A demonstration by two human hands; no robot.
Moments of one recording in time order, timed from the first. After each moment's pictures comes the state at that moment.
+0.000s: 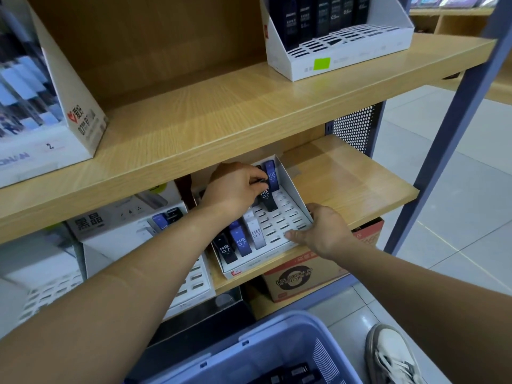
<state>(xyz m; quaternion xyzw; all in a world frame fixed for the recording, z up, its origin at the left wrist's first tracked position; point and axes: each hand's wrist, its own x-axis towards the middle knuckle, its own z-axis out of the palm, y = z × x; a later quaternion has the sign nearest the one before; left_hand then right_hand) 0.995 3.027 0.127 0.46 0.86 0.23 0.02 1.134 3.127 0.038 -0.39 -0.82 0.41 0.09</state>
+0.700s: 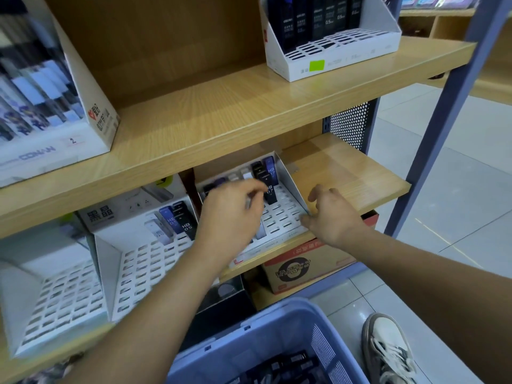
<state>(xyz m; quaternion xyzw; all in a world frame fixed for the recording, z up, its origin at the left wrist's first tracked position) 1.054 2.970 0.132 0.46 0.84 0.28 -0.07 1.158 3.117 0.074 -0.36 -0.88 0.29 0.08</state>
